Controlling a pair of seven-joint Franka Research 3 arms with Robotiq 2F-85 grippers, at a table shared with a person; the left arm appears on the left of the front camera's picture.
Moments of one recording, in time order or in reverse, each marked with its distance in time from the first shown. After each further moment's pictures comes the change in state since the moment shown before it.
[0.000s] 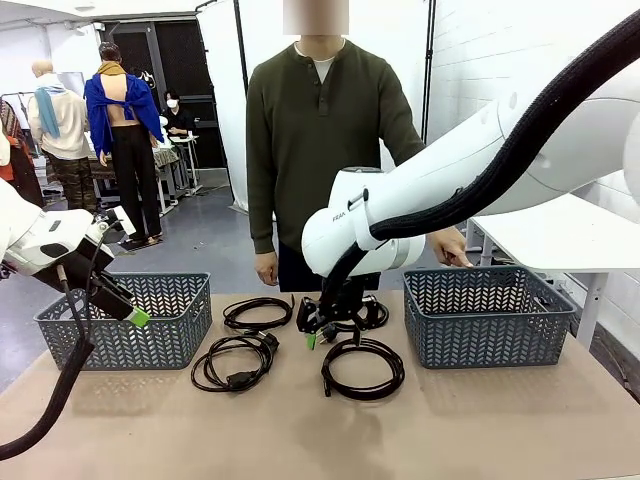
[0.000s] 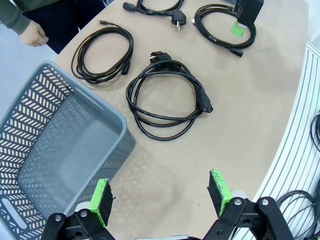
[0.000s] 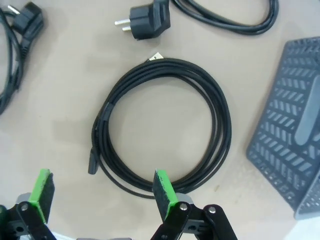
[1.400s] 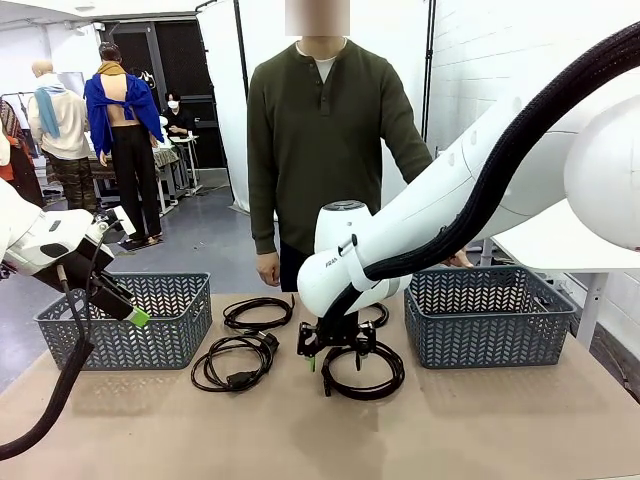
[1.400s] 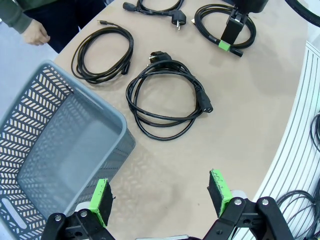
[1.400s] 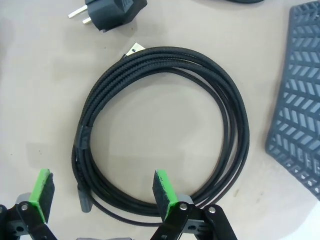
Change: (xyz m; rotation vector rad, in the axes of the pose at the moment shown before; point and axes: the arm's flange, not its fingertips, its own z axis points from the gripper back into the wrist) left arm 0.000 0.000 0.000 0.000 0.000 0.000; right arm 0.002 0.002 -0.053 -0.085 -0.004 -0.162
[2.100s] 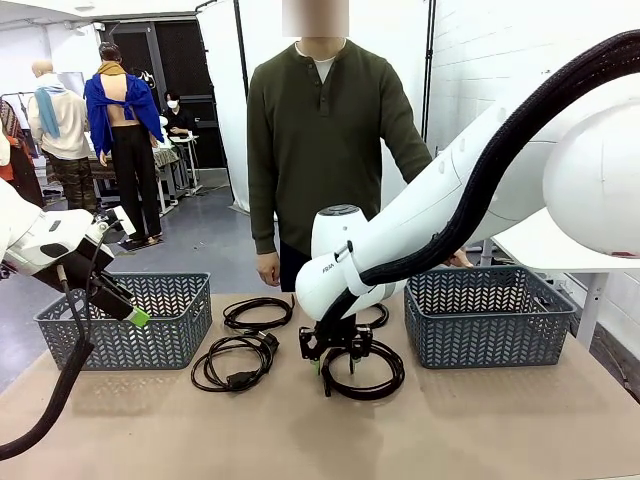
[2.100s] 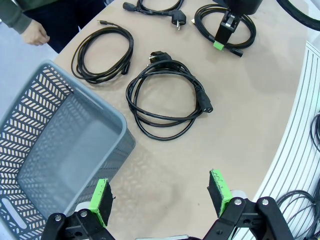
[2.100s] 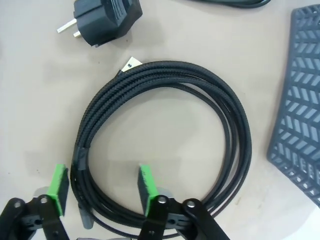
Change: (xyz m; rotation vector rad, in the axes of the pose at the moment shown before) left arm 0.000 0.000 0.000 0.000 0.000 0.000; right arm 0.010 0.004 -0.011 -0.019 -0.007 -0.020
